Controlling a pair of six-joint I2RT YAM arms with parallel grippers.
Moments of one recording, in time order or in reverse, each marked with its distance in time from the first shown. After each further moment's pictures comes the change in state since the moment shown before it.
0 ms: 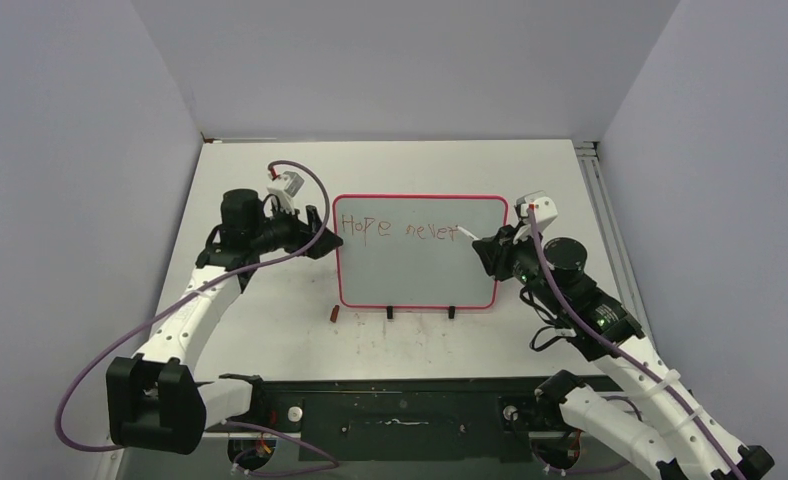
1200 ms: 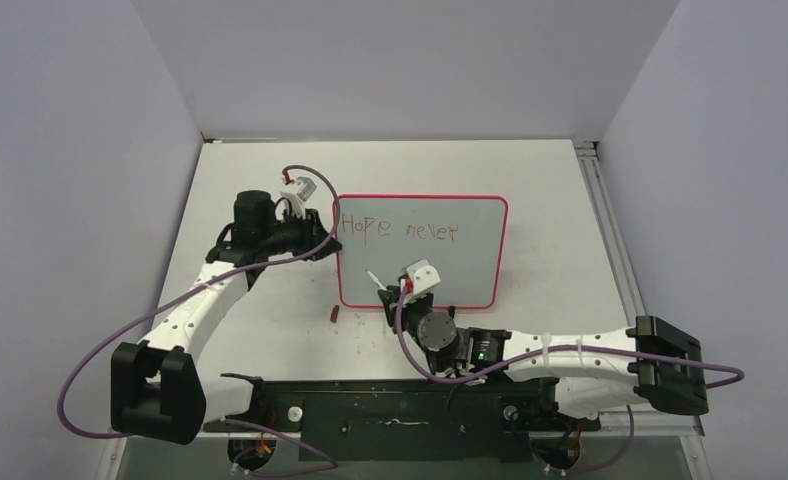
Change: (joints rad) left arm -0.053 0.052 -0.002 -0.015 -0.001 0.020; right arm 0.769 0.478 -0.199 0.727 0.690 0.041
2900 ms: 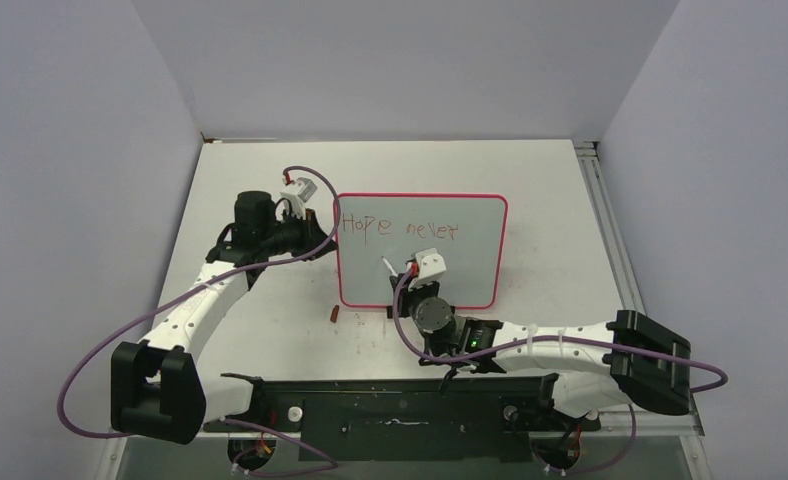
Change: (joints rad) left arm -0.006 0.002 0.000 -0.014 -0.027 0.024; right arm -0.132 0.095 -0.033 0.089 0.039 0.042
